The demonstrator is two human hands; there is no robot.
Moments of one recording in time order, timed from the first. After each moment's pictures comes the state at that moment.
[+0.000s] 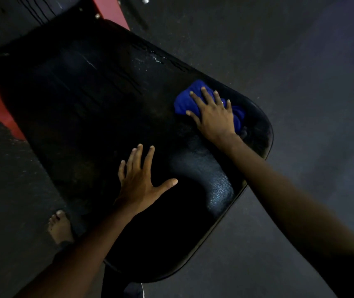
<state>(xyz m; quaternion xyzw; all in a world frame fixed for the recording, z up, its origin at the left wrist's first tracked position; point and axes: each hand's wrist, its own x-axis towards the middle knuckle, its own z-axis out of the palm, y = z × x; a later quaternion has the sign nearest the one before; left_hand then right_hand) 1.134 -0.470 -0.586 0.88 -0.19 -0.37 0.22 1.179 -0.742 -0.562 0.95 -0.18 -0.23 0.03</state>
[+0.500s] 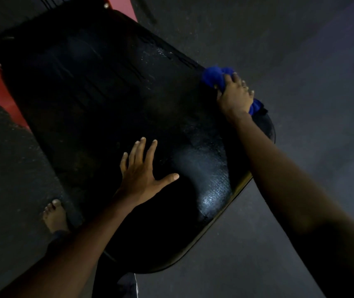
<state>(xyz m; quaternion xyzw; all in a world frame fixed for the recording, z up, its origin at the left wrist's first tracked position) 1.132 -0.468 -0.588 0.88 -0.20 -0.37 0.24 1.218 -0.793 -0.565 0.93 -0.33 -0.19 0.00</state>
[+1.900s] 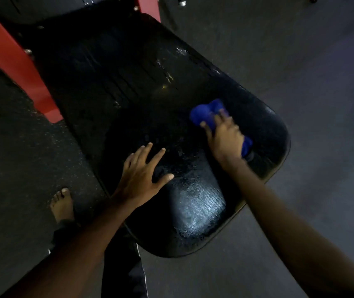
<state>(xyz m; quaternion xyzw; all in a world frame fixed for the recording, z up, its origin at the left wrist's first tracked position) 1.126 -0.388 -0.603 0.89 -0.24 -0.27 0.28 1.150 -0.645 -0.541 0.96 -0.24 -0.16 0.02</state>
